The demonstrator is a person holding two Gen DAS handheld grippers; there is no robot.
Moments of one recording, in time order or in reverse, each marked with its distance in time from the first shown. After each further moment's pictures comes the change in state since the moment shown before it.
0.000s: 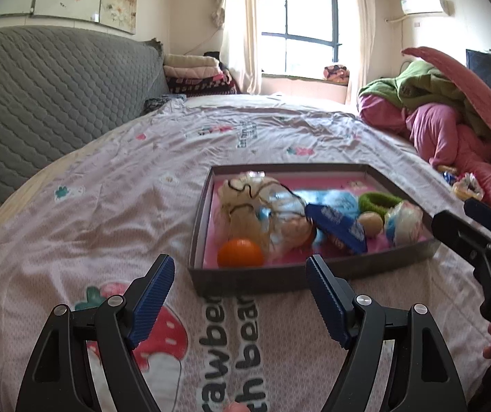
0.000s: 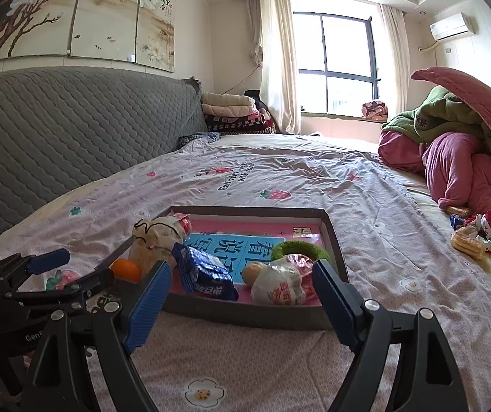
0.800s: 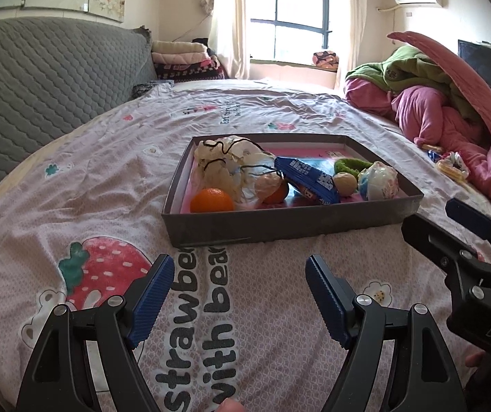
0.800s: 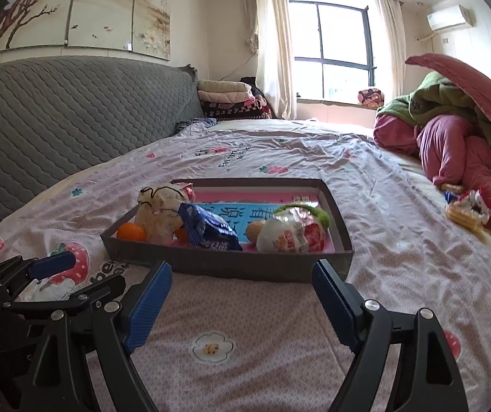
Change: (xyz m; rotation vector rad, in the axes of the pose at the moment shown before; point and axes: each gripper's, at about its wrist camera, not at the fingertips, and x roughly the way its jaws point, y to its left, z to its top) left arm -0.014 -0.018 -0.033 0.011 0.059 -0.043; right arm -0.012 0.006 -0.035 0.022 0.061 -0.017
